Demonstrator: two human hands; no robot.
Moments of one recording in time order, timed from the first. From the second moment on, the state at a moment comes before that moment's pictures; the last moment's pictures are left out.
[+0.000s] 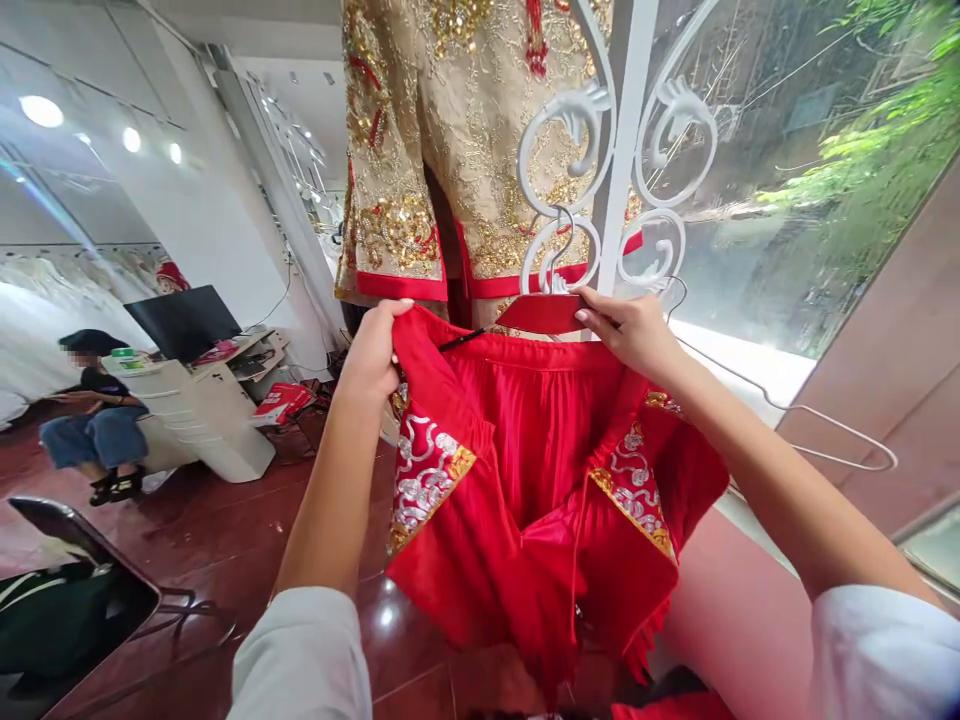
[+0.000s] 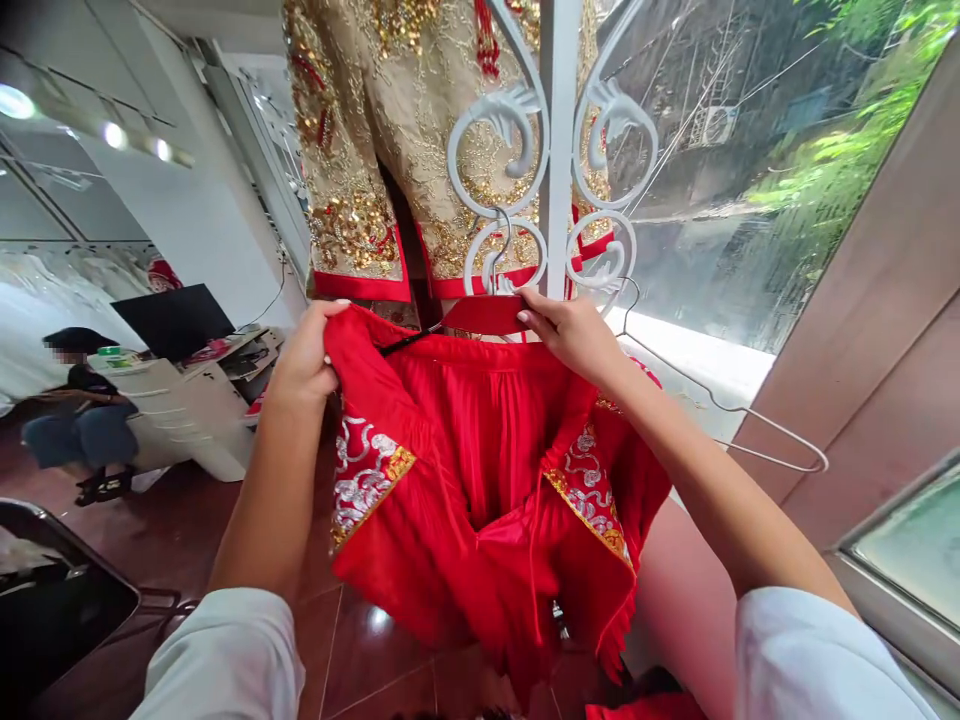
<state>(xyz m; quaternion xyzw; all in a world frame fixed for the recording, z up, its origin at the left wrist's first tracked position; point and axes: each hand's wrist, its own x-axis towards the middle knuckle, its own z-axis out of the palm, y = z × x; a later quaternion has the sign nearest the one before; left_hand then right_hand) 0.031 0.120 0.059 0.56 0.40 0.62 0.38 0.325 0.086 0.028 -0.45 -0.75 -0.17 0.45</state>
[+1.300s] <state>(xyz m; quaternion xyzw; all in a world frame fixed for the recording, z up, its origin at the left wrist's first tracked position) 0.039 0.046 -0.087 0.71 0.55 0.43 0.11 0.351 0.033 -0.044 -0.65 -0.55 -0.28 0.45</state>
